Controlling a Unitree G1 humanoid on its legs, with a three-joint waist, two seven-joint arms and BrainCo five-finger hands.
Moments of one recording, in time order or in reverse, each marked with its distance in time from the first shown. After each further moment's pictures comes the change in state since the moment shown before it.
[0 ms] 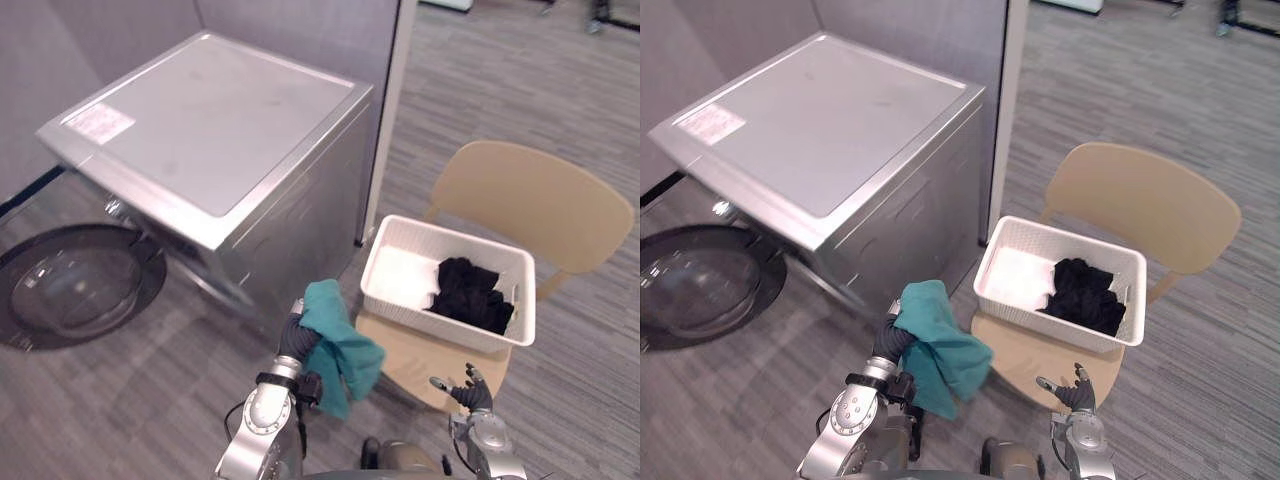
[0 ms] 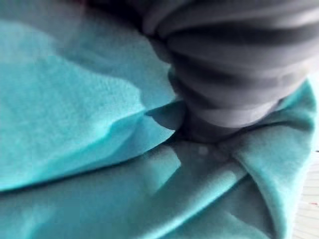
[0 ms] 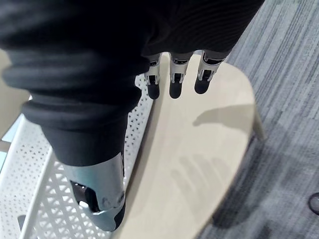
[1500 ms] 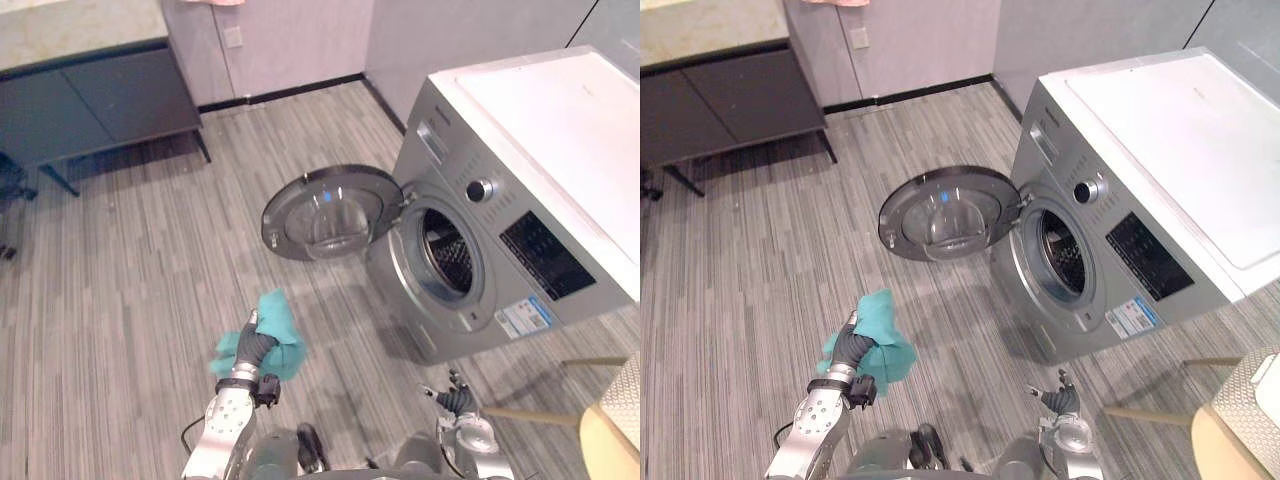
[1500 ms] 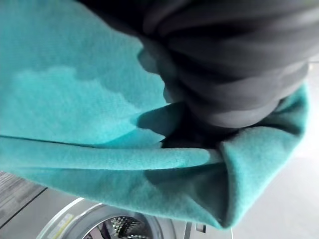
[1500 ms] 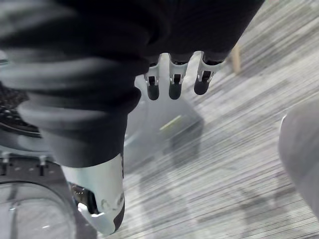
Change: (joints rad) left arm 0.018 0.051 0.191 0.110 0.011 0.023 0.008; right arm 0.000 0.039 0.017 0.001 -0.011 0.026 0.014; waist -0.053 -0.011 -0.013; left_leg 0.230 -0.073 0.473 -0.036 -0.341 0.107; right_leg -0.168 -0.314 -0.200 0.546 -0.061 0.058
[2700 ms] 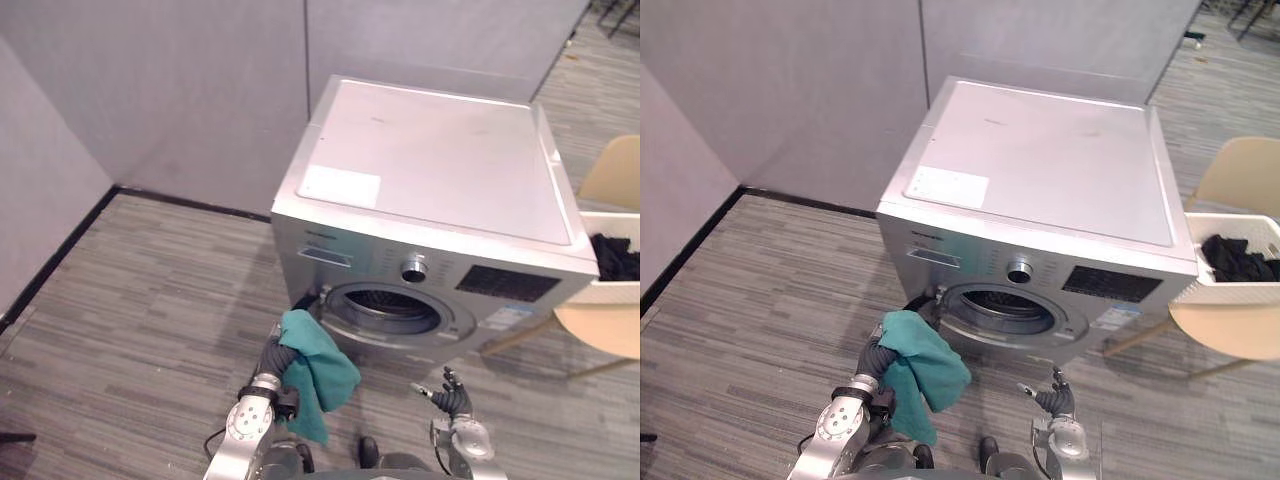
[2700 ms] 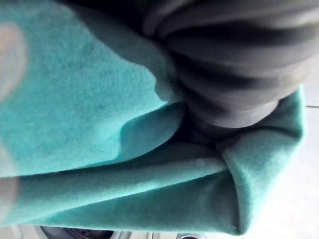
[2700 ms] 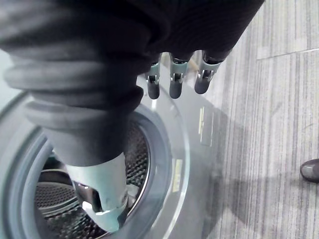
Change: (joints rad) left arm 0.011 -0.073 -0.049 0.081 0.009 0.020 -0.057; right arm 0.041 0.036 0.005 -0.073 -0.001 0.001 0.017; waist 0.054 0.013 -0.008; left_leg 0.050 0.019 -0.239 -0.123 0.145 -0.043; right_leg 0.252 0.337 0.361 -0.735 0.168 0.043
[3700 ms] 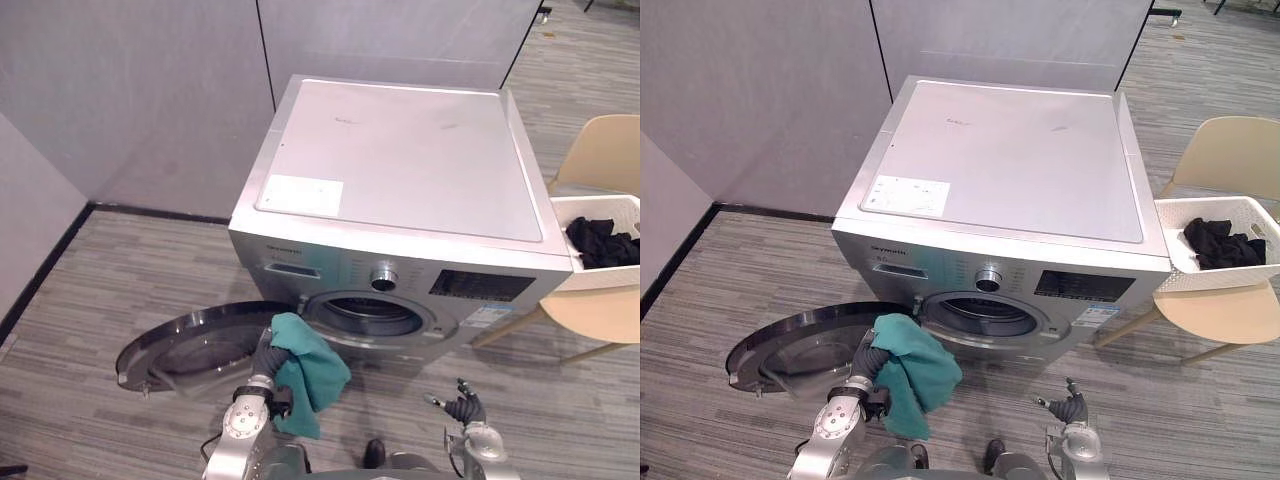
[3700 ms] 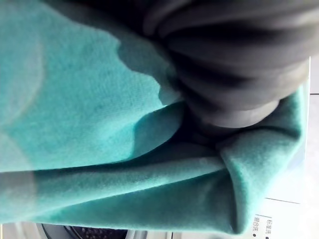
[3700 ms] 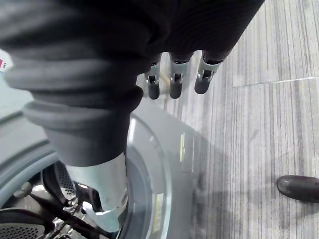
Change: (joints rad) left arm -0.027 -0.008 0.060 0.079 0.001 0.020 0.020; right arm -0.018 -0.073 -0.012 0.105 0.001 0.004 -0.006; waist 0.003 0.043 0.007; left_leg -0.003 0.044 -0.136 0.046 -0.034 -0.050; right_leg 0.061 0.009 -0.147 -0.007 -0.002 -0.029
